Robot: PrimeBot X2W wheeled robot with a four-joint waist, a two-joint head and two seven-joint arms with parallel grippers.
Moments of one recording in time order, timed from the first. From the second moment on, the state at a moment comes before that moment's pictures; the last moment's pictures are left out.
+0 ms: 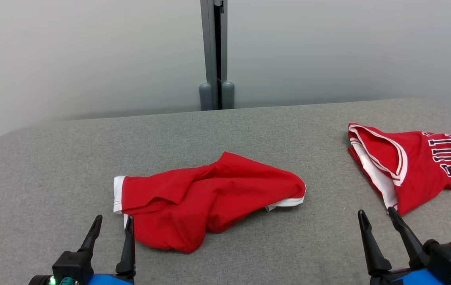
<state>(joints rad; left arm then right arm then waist) 0.06 0.28 -0.30 0.12 -0.36 0.10 -0.17 0.15 -0.05 -0.01 -0.09 0.18 0.13 -0.04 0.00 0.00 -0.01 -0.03</state>
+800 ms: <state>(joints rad) -0.16 0.25 -0.33 0.09 -0.31 0.09 -0.23 -0.15 -0.08 0.11 0.27 0.21 0.13 -0.10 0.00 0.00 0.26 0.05</state>
